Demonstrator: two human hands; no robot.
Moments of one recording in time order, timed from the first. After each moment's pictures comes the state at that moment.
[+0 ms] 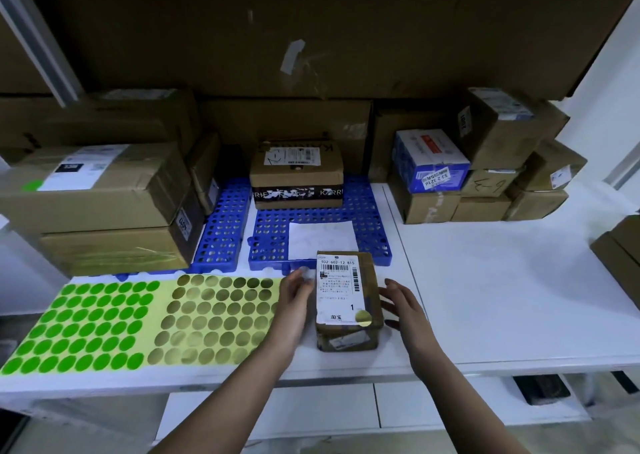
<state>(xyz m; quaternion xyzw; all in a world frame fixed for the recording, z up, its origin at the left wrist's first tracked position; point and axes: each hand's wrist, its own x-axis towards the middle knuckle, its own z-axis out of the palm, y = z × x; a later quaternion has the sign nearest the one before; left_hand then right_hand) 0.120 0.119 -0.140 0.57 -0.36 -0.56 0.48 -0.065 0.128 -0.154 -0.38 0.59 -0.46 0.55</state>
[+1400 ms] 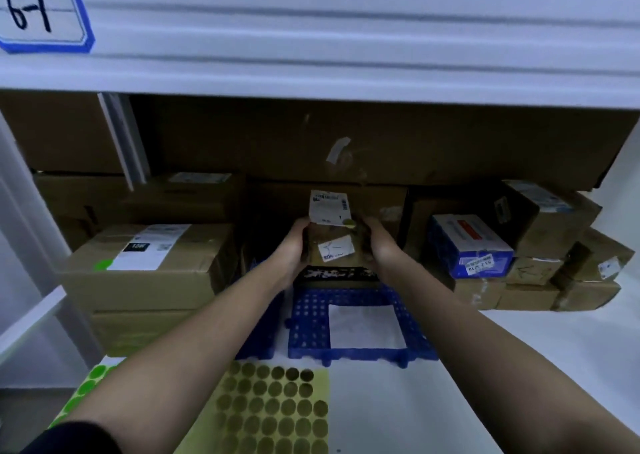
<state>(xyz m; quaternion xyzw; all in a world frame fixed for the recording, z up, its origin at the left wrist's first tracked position) 0.207 -0.026 0.011 0.47 -0.44 -0.59 0.49 0.055 -0.063 0.002 -0.42 0.56 -0.43 0.57</state>
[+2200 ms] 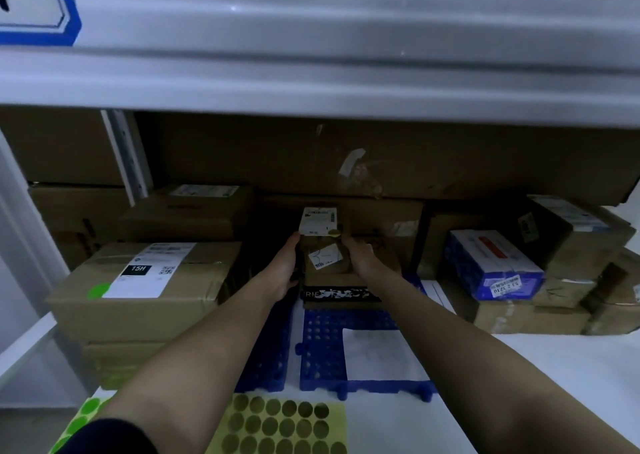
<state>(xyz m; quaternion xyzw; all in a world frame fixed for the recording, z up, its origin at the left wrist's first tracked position) 0.254 -0.090 -0.018 0.55 -0.41 -0.56 0.46 0.106 -0.118 -0.015 -0.52 0.56 -0.38 0.52</state>
